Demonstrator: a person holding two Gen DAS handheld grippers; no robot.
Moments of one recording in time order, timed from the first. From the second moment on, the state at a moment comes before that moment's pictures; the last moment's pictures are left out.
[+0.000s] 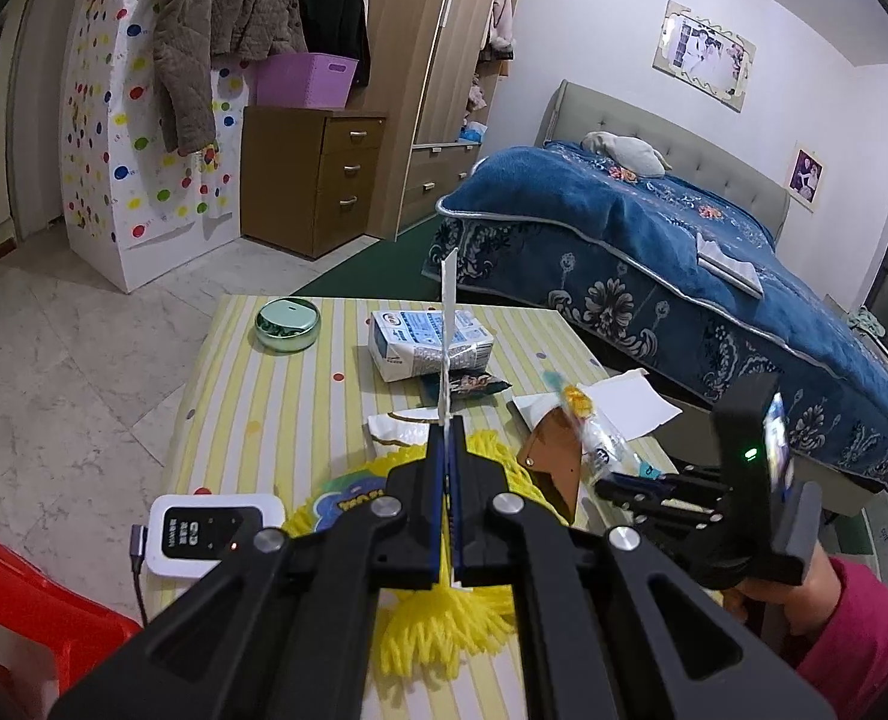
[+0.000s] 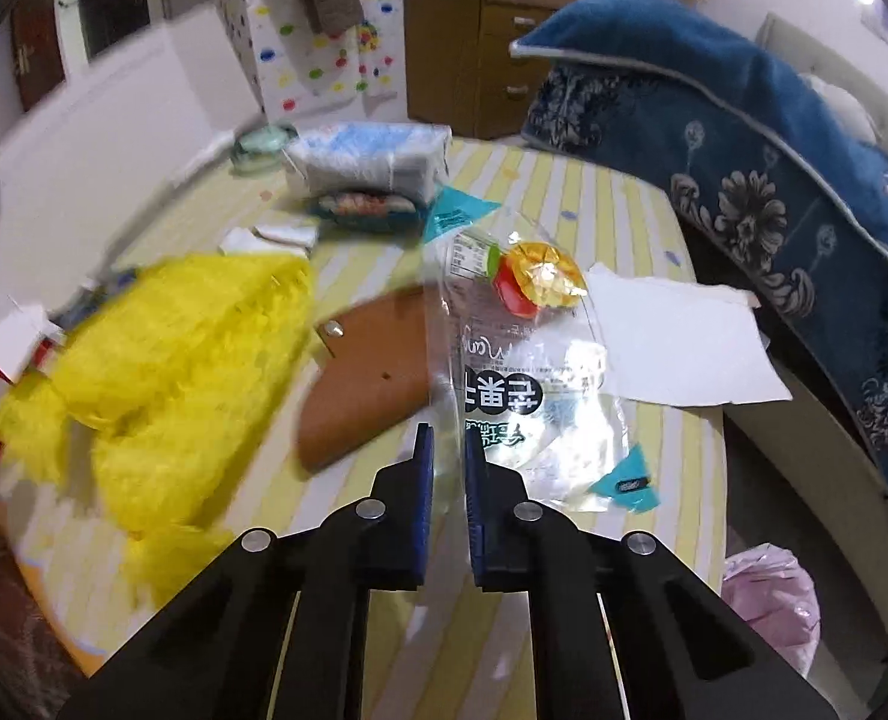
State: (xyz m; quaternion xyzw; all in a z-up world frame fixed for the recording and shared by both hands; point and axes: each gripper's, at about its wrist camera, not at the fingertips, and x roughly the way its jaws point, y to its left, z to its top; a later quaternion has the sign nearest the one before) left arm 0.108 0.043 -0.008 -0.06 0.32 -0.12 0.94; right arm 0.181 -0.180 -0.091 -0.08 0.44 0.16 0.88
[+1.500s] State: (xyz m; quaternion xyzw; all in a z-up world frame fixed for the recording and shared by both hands) left arm 0.083 -0.275 -0.058 0.06 0.34 -0.38 0.86; right arm -0.001 -0.448 -0.082 0.19 0.39 -0.05 0.90
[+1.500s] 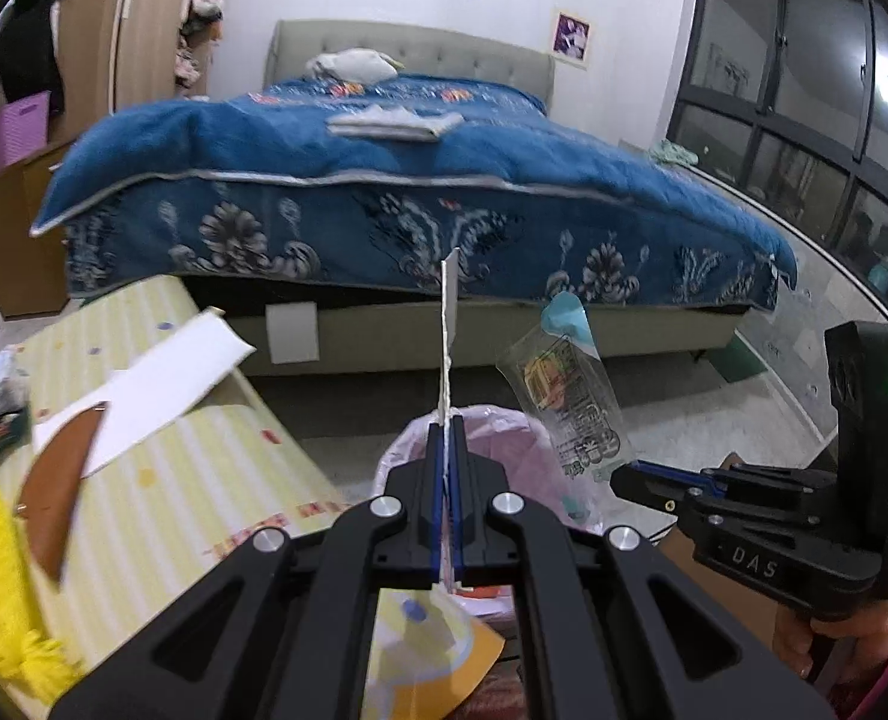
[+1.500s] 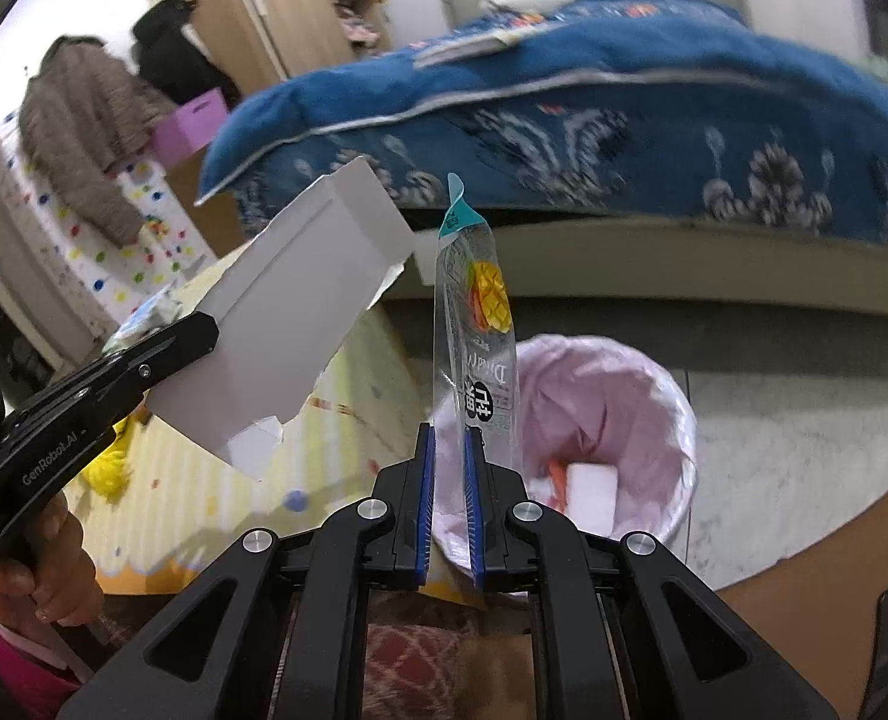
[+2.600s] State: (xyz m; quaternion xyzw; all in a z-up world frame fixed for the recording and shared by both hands) left arm 0.068 -0.204 -0.033 0.07 0.34 -0.29 0.89; right arm -0.019 -0.432 -0.041 0.17 0.35 -0.06 0.92
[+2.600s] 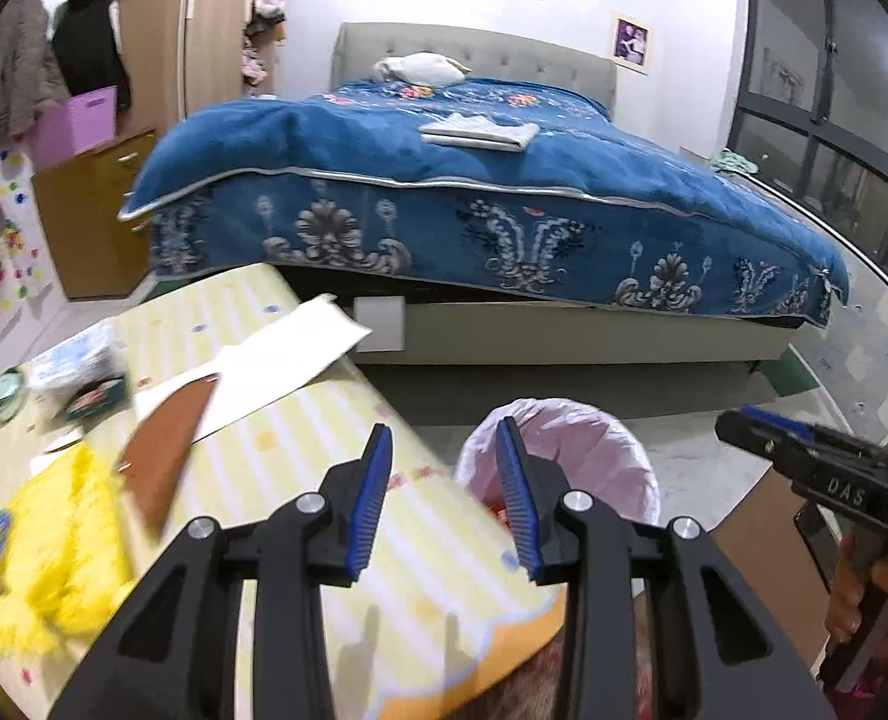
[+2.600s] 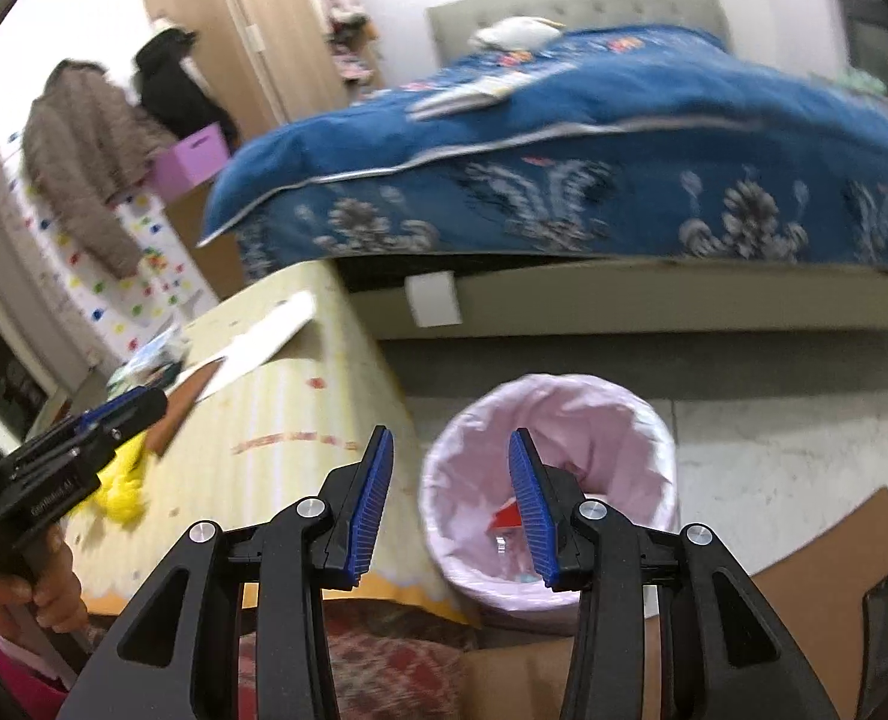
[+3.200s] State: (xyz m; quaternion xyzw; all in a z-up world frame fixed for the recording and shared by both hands) left arm 0.051 -0.026 -0.022 0.01 0.34 -0.13 0.93; right arm 0.022 -0.289 -0.014 0.06 0.37 0.05 0.93
